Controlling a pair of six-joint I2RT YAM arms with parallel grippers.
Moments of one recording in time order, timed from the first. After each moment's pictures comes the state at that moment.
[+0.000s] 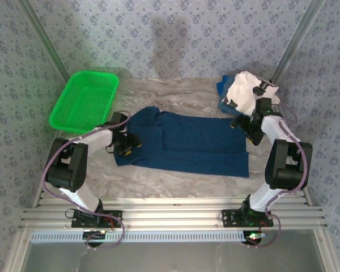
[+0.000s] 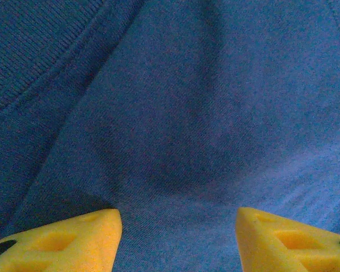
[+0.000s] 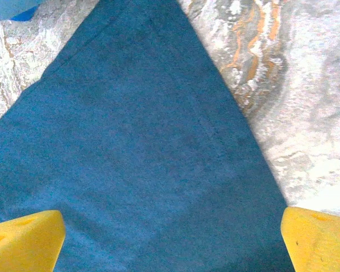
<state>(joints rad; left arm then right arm) -0.29 1.66 0.92 -0.49 0.23 -0.79 -0.15 1.63 1.12 -0.69 -0.21 0.53</state>
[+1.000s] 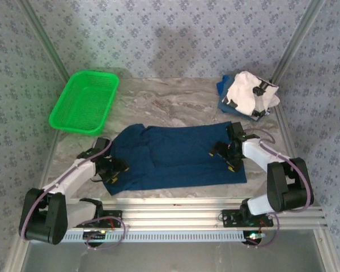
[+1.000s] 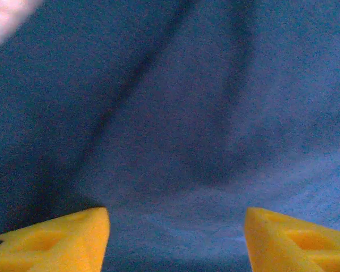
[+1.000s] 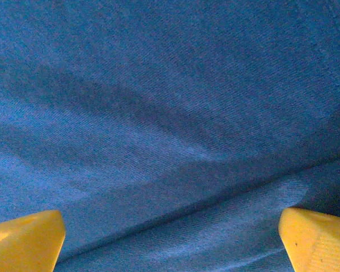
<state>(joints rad) -0.24 1.12 0.52 -0.71 0.19 -0.94 0.19 1.41 0.73 -0.66 -0.17 0.80</state>
